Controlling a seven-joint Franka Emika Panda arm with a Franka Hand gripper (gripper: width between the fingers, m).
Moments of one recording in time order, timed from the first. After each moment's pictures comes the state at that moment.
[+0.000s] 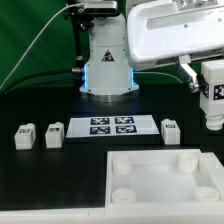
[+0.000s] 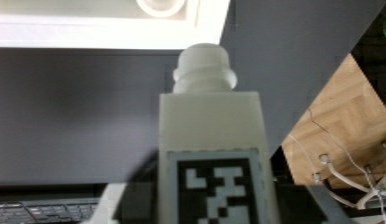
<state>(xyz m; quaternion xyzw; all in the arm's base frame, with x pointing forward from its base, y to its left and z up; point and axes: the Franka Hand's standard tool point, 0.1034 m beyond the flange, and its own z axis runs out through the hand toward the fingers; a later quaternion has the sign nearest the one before) 0.598 0.120 0.167 -0.95 -0.05 -0.32 0.06</state>
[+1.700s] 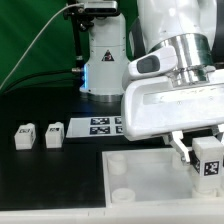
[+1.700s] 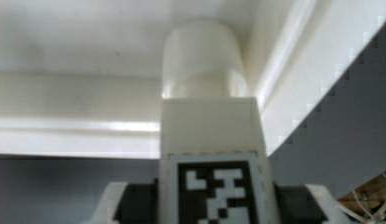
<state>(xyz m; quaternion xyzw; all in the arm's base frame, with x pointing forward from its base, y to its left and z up) 0.606 0.112 0.068 -0.95 -0.08 -0.31 0.04</state>
